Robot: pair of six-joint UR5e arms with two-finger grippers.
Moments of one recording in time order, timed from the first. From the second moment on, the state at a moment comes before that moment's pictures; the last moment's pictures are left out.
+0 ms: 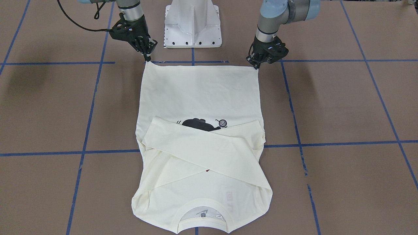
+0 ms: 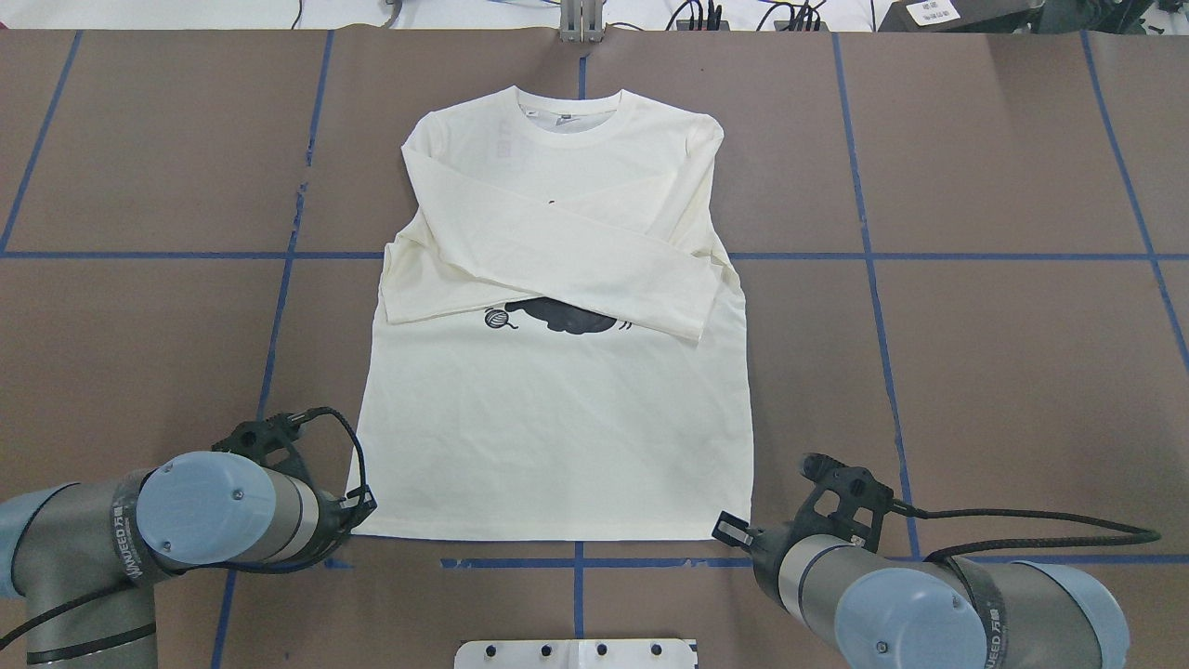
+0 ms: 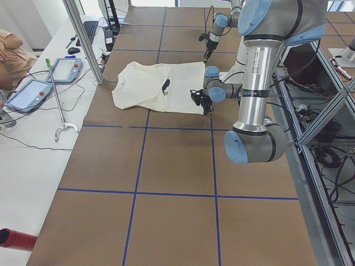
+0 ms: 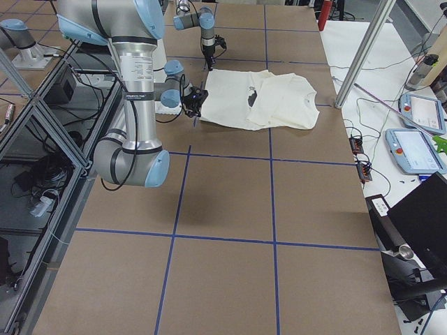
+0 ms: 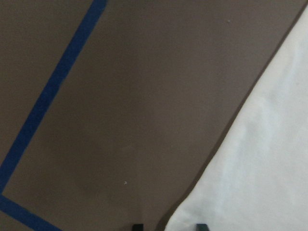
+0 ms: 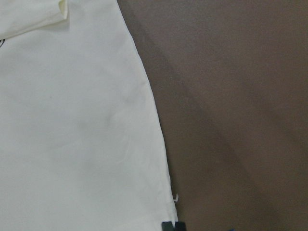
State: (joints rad) left arm -0.26 -1.70 -2.01 -1.74 -1.72 -1.88; right arm 0.08 -1.44 2.13 -1.37 1.36 1.97
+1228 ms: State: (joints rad) left arm -0.15 -1.72 -2.29 -1.58 -1.74 -1.96; right arm 0.04 -1.59 2.38 -1.37 1.37 2.01
